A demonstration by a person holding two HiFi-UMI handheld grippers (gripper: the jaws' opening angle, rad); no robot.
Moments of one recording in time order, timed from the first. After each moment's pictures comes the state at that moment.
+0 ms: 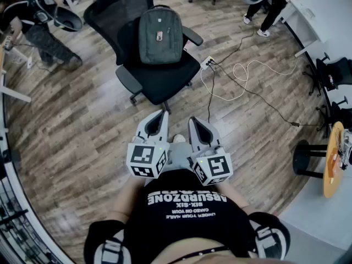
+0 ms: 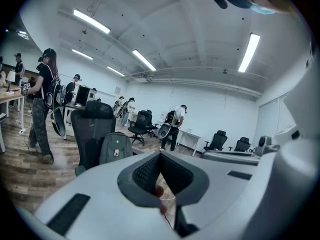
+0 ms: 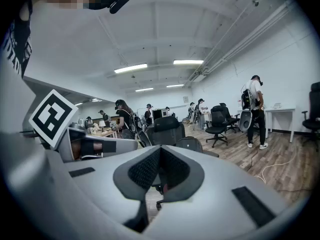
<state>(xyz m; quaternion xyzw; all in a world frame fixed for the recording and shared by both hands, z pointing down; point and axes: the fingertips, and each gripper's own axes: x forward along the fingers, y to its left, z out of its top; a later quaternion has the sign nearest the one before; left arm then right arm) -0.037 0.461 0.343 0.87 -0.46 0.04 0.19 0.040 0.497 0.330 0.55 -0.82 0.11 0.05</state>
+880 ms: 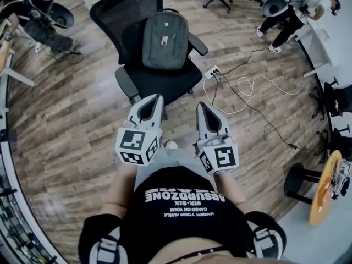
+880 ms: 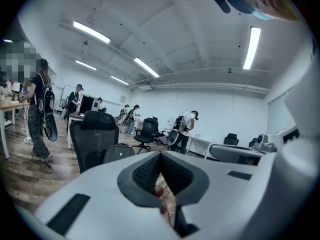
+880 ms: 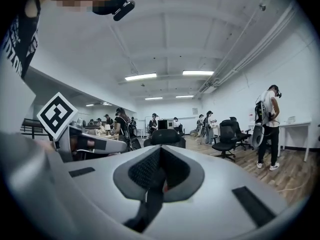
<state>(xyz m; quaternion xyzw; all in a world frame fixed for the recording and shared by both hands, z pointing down) 0.007 0.372 0.314 0.85 -0.50 0.02 0.15 0.123 0.399 0.293 0.51 -0.86 0.03 0.02</state>
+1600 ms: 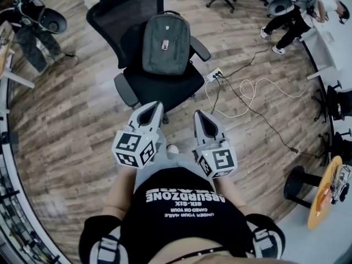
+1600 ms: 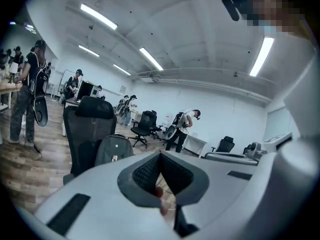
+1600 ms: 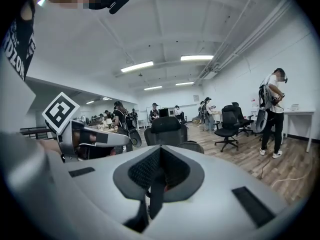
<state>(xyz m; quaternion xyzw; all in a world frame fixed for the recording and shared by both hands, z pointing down) 0.005 0.311 0.348 0.85 -0.47 0.03 0.22 0.118 0.338 0.337 0.50 -0.86 0.10 0.07</state>
